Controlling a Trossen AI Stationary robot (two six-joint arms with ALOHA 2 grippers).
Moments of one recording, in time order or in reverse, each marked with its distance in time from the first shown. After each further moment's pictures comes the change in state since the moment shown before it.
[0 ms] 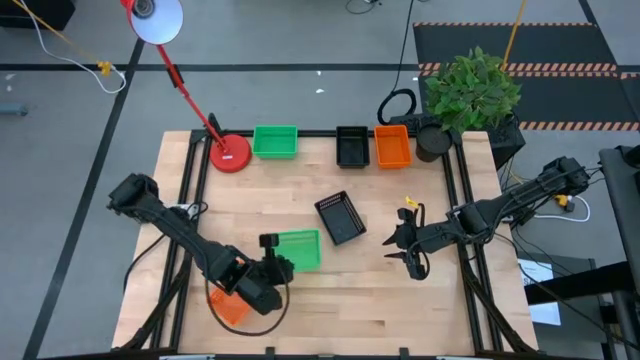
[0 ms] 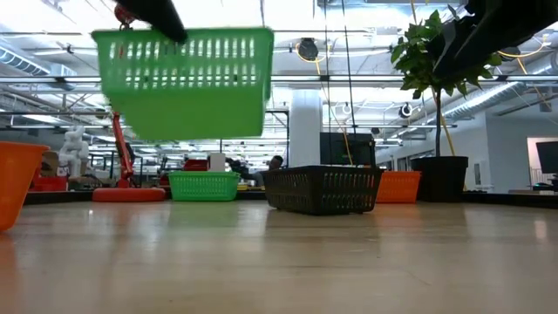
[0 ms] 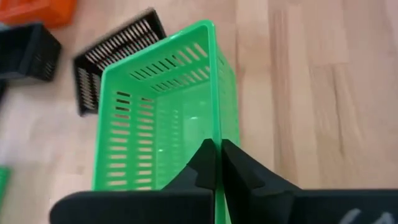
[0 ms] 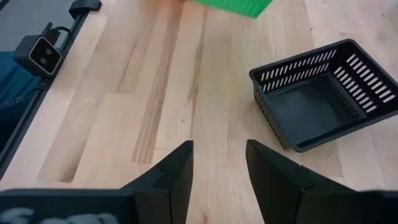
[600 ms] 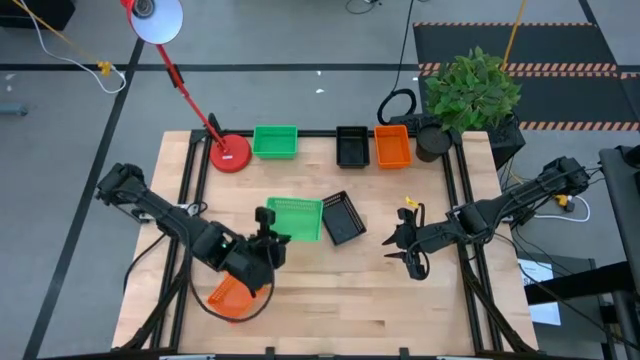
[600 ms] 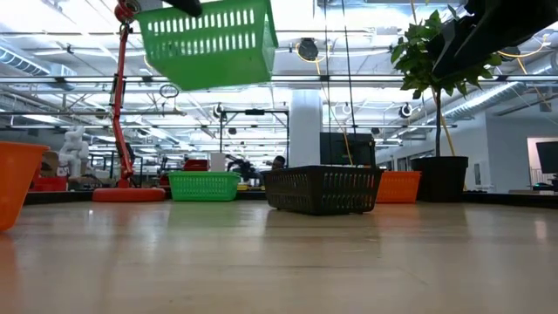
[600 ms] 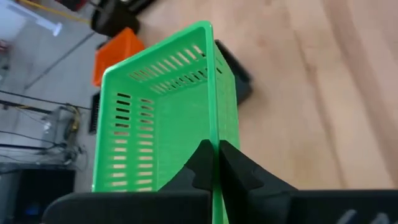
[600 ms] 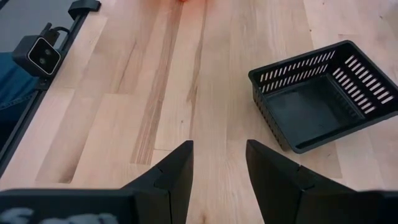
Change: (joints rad) left arm 0.074 -0.156 0.000 -0.068 -0.142 0.414; right arm 0.000 0.000 0.000 0.003 0.004 -0.004
